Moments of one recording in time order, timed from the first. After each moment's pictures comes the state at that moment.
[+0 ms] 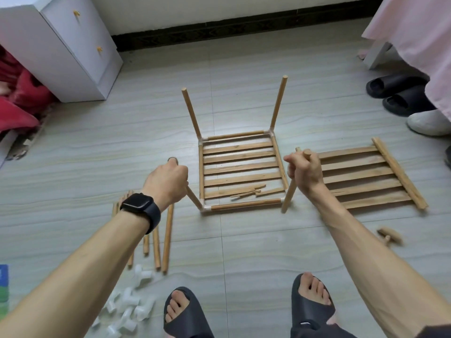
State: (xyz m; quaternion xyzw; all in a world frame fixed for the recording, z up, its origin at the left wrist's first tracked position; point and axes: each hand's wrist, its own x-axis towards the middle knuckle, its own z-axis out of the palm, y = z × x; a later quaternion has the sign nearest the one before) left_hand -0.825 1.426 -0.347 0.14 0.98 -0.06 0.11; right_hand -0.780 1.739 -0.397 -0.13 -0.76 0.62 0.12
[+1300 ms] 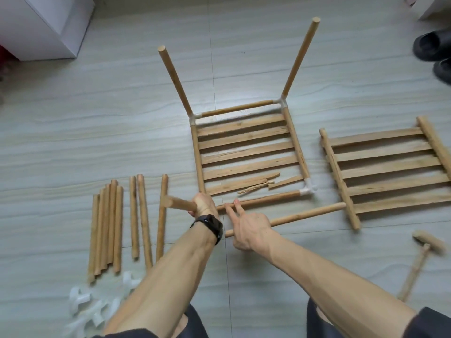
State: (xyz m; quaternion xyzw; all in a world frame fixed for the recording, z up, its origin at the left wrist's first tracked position) left_hand -0.841 1.499 -0.525 0.09 0.85 -0.36 0.37; right_hand -0.779 1.599 -0.551 0.11 -0.92 0.02 -0.37
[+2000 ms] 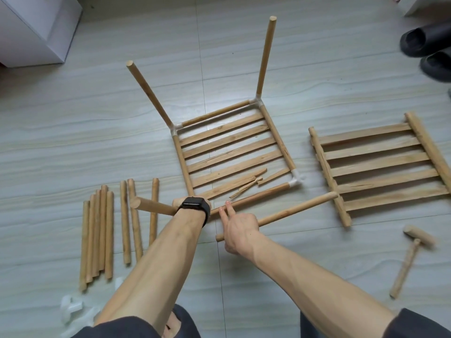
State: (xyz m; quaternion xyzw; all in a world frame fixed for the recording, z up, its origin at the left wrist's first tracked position) left_hand -0.858 1.502 -0.505 0.11 0.84 -0.26 0.46; right_hand -0.778 1.593 -0.551 0.12 -0.92 -0.04 -0.36
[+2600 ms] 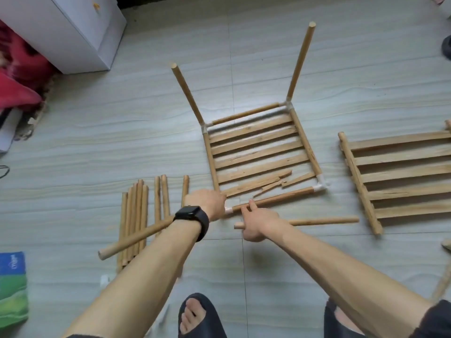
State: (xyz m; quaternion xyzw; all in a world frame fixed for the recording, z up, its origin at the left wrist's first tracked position) left_hand -0.849 1.454 -0.470 0.11 0.92 -0.11 0.35; right_hand -0.798 1.586 -0.533 0.07 -0.90 0.07 -0.42
